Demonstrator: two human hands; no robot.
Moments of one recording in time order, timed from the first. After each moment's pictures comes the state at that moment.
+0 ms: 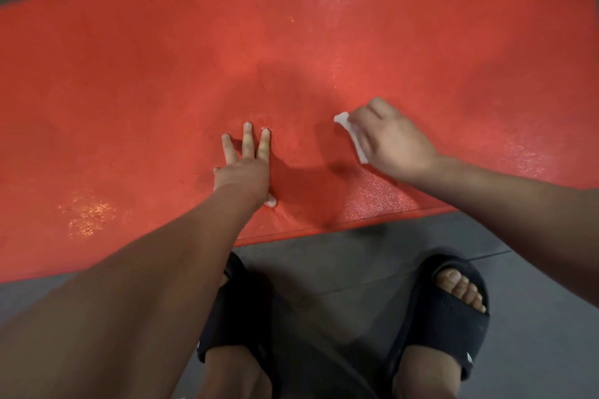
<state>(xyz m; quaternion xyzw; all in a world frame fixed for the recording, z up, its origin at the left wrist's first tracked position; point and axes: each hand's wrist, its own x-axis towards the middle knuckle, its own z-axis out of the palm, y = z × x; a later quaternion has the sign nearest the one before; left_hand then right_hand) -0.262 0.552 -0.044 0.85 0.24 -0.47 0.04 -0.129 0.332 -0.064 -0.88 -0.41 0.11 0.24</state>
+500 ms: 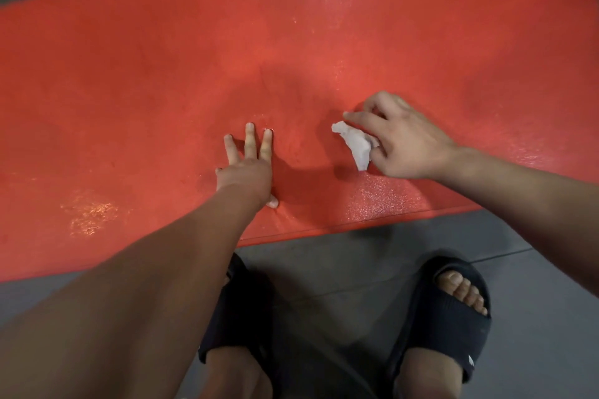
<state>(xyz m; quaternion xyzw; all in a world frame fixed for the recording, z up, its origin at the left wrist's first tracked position) -0.262 0.552 -0.045 0.85 0.23 -0.47 0.04 -0.109 0.318 -0.050 -0.84 -0.48 0.17 0.19</state>
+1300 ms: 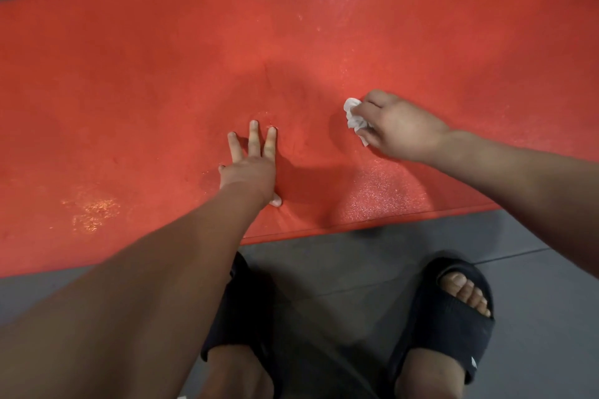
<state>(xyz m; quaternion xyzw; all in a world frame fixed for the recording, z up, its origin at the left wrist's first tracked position) -0.263 0.553 -0.045 0.85 0.23 -0.47 0.04 -0.094 0.341 -0.068 -0.84 -0.50 0.16 0.14</state>
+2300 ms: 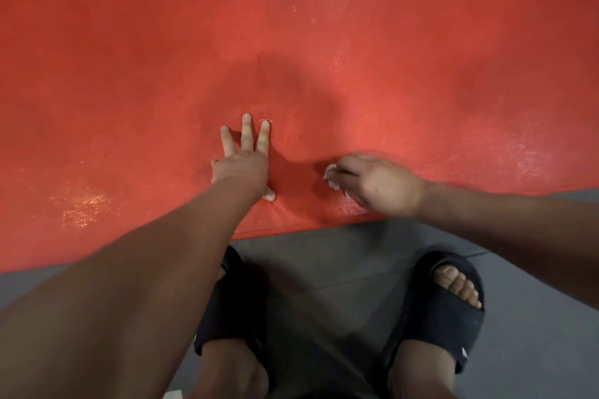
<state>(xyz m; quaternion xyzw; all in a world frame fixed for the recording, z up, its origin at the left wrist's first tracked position) -0.263 0.552 -0.043 0.85 0.24 -0.46 0.05 -0.177 0.317 -0.077 -0.75 -0.60 0.22 0.17</state>
